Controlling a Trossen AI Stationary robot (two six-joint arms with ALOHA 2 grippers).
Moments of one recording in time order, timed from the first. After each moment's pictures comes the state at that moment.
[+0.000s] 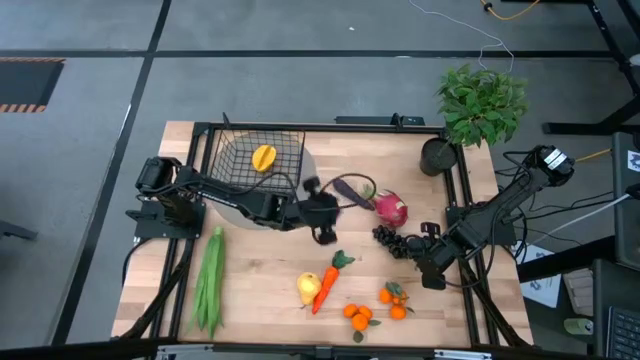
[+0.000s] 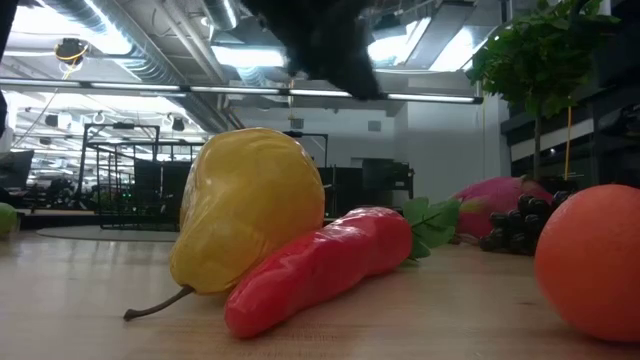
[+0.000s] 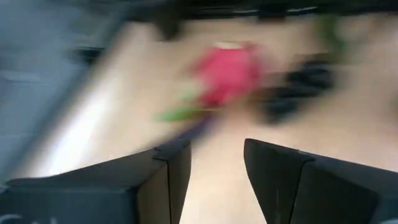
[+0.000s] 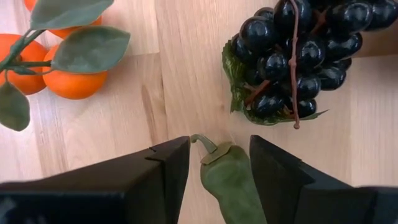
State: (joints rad) left arm -0.17 1.73 1.24 -0.05 -0.50 -0.09; right arm 0.69 1.18 0.66 -0.78 0.10 0.78
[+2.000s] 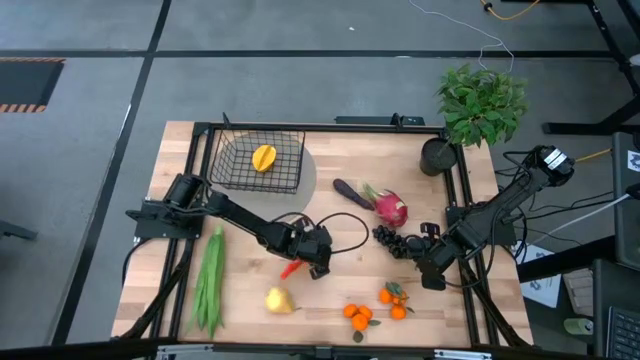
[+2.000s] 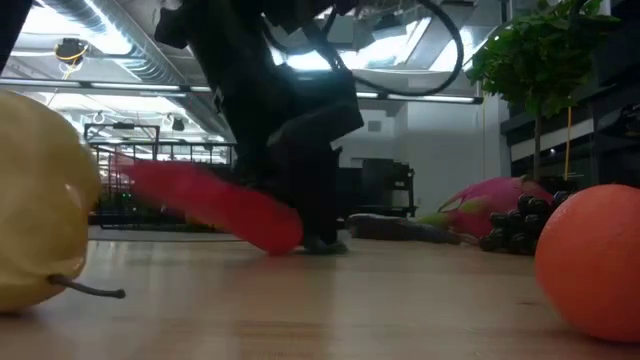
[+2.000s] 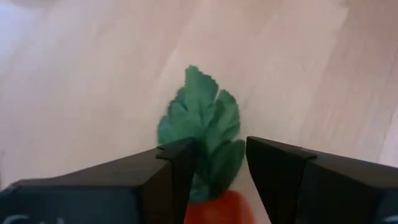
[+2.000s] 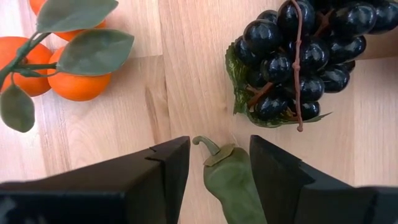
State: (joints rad) left arm -0.29 1.99 1.24 -0.26 -0.41 -0.64; right arm 0.69 1.18 0.66 -0.77 0.10 0.78
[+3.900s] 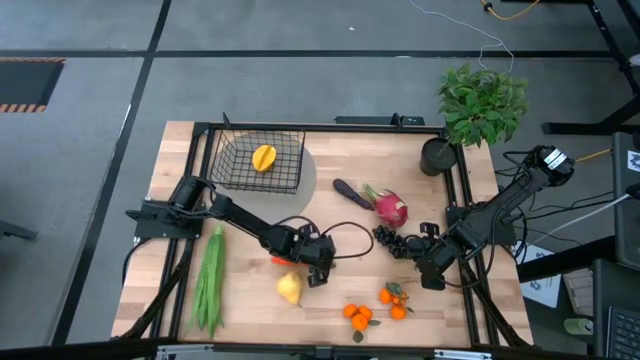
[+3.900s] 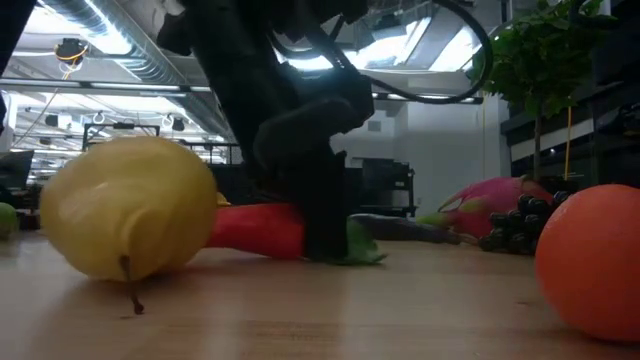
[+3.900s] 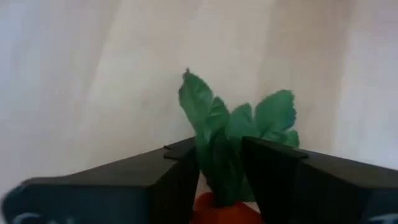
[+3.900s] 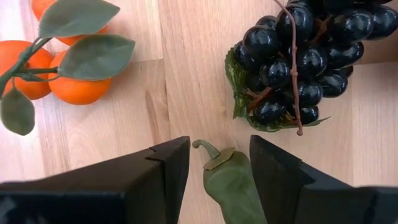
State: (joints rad) left arm -0.30 2.03 1.27 -0.27 -0.33 -0.51; right arm 0.69 1.18 0.66 -0.77 0.11 0.78
